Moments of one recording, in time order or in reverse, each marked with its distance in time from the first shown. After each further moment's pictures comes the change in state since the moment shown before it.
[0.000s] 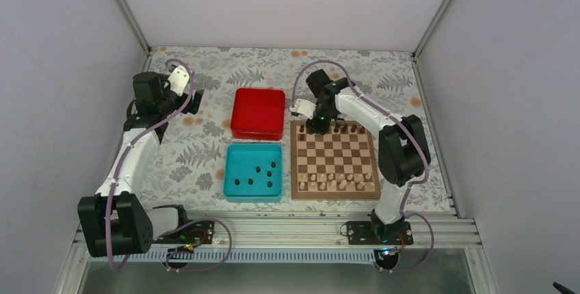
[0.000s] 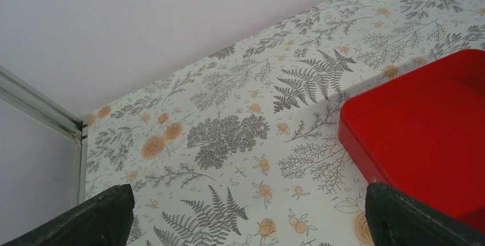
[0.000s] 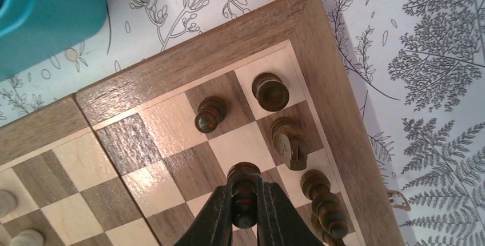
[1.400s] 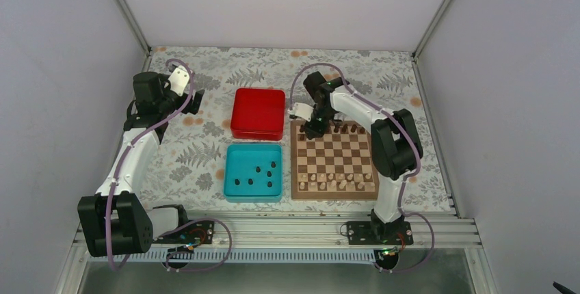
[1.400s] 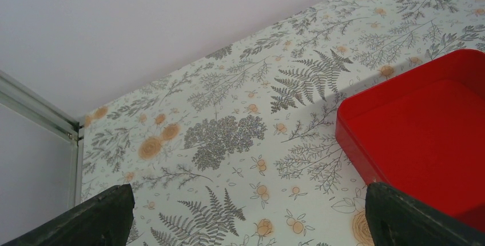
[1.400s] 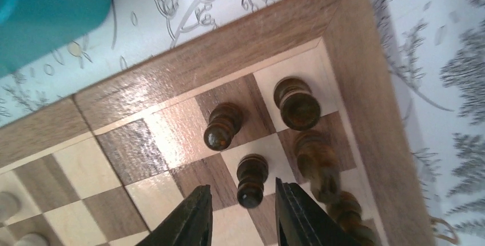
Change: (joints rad) left arm 0.000 0.002 0.000 -0.003 0.010 0.000; right arm -0.006 0.090 0.009 -0.017 -0.032 -0.011
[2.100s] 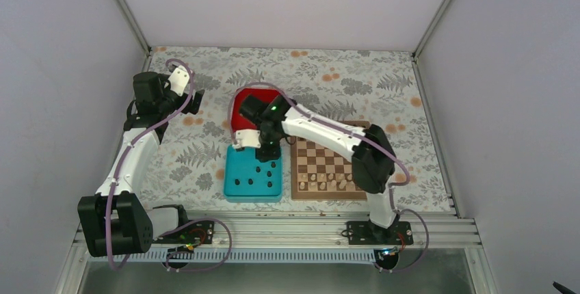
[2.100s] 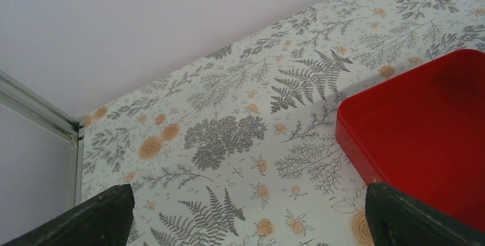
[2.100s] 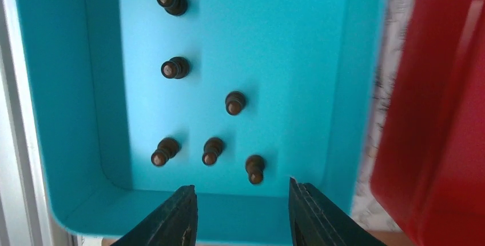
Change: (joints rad) left arm 0.000 0.000 0.000 0.000 0.000 0.000; right arm 0.468 0.034 0.301 -0.153 0.043 0.044
